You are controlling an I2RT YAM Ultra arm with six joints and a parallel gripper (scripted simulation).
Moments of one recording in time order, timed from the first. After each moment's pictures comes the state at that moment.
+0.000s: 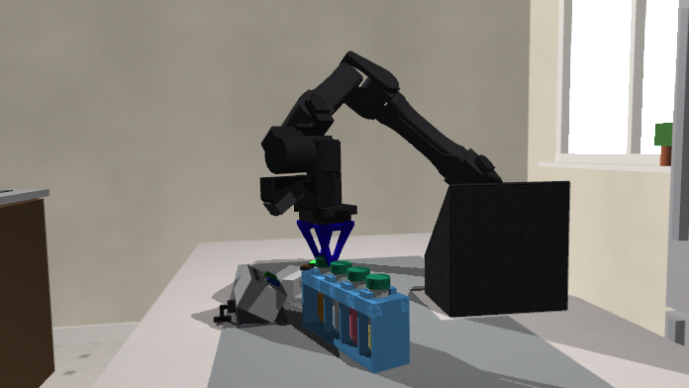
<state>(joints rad) 0.50 2.55 1.51 -0.98 0.70 0.18</state>
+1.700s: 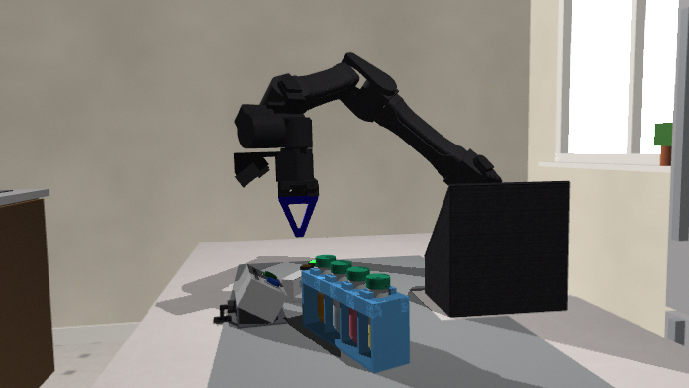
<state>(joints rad) 0.43 2.49 1.73 -1.21 0.71 0.59</state>
